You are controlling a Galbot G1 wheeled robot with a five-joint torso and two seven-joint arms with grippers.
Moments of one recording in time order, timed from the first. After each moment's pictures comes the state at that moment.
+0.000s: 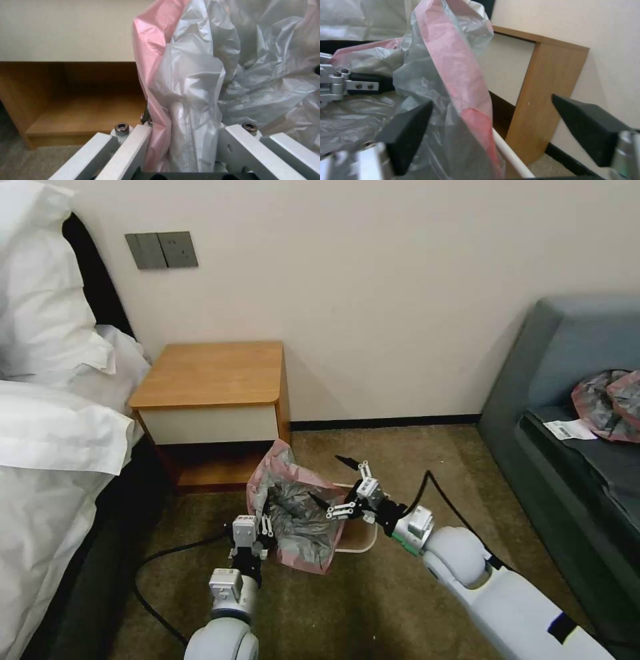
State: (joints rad) left arm 1.62 -1.53 -0.39 -2.01 -0.02 -0.01 -0.08; right arm -1.03 1.02 -0.03 1.73 0.24 0.19 -0.32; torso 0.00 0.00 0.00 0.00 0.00
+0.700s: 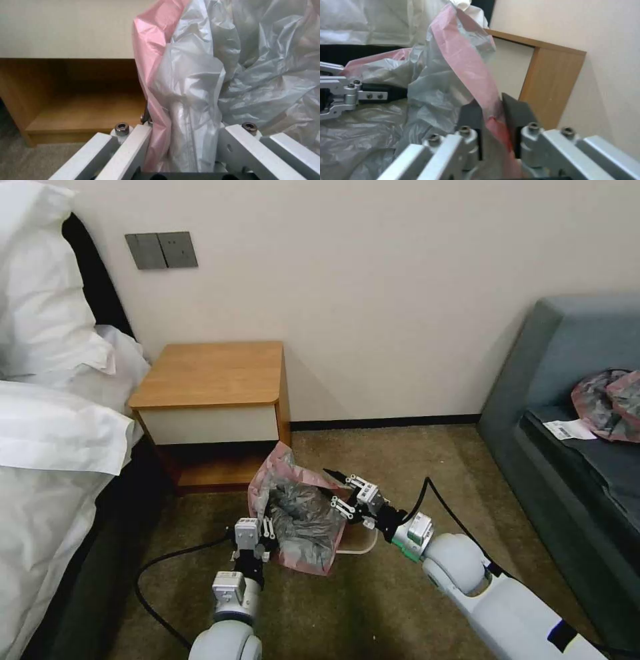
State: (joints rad) left arm 1.62 -1.55 -0.39 -2.00 0.00 -0.02 -0.08; right arm -1.07 1.01 -0.01 1.76 0.23 0.20 -0.31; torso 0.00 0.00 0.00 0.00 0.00
